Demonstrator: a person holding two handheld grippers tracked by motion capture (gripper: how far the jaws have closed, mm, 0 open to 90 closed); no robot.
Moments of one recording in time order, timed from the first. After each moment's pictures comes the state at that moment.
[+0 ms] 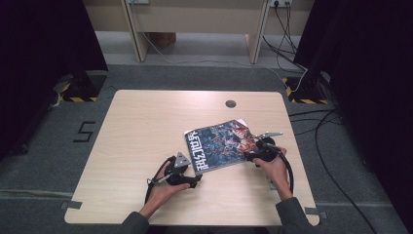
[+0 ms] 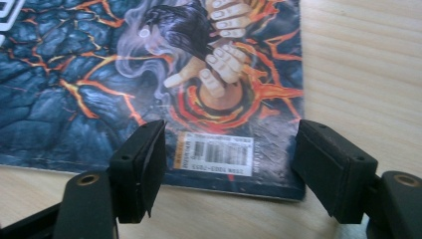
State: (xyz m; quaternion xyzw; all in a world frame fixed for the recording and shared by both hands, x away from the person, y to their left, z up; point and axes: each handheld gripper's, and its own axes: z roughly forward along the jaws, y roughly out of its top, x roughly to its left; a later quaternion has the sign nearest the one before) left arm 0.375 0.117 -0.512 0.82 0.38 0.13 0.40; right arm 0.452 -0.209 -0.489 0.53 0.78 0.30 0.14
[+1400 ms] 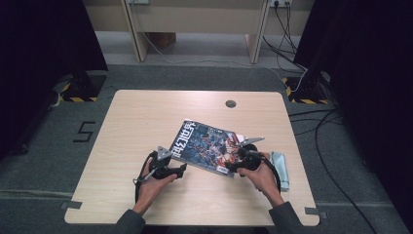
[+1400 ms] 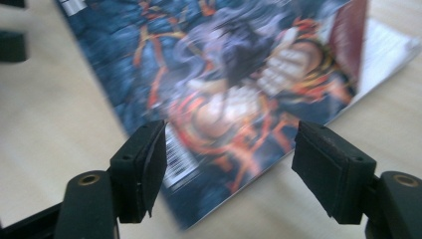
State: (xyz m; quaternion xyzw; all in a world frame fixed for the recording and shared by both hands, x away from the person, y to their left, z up) left arm 0.383 0.158 -0.503 0.76 0.49 0.17 0.40; right arm 0.419 -0.152 -0.470 0.45 0.83 0.31 0.10
